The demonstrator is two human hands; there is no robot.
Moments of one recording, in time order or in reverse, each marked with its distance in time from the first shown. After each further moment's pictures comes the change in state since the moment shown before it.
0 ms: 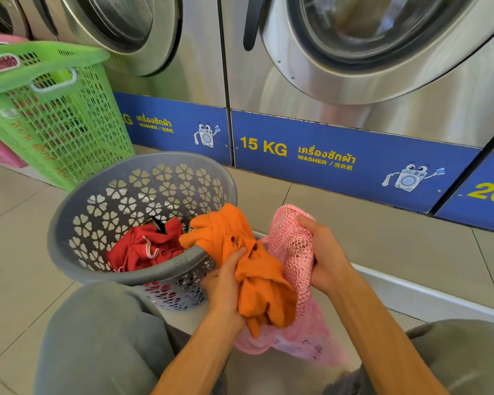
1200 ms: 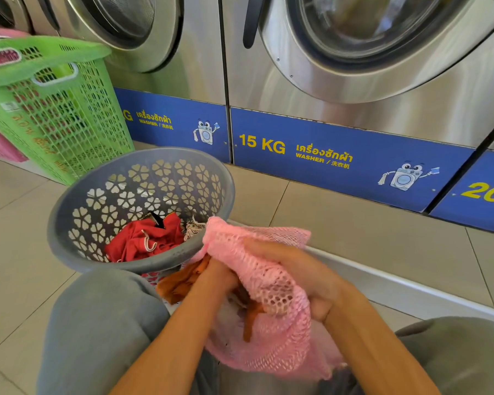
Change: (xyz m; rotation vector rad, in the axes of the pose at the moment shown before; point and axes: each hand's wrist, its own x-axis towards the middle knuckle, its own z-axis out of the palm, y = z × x) left_hand 0.007 0.033 0.021 0.706 -0.161 -0.265; right_hand -0.076 0.010 0.017 -0.411 -0.542 0.186
